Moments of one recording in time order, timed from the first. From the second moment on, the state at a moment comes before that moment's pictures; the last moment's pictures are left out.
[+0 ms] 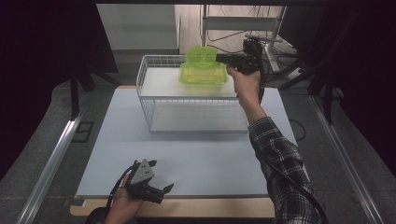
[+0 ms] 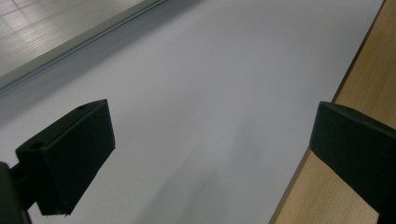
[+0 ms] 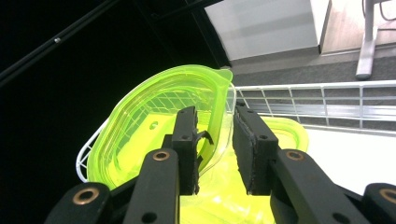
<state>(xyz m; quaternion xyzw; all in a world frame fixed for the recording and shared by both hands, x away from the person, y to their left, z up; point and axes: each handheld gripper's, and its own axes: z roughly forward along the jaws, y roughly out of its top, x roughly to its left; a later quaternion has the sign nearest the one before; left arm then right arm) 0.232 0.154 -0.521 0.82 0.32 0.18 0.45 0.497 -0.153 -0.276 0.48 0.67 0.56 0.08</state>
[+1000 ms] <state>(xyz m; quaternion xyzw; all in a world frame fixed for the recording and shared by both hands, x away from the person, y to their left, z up) 0.232 0.153 -0.521 0.82 0.32 0.17 0.44 0.477 -0.163 -0.279 0.41 0.72 0.55 0.10</state>
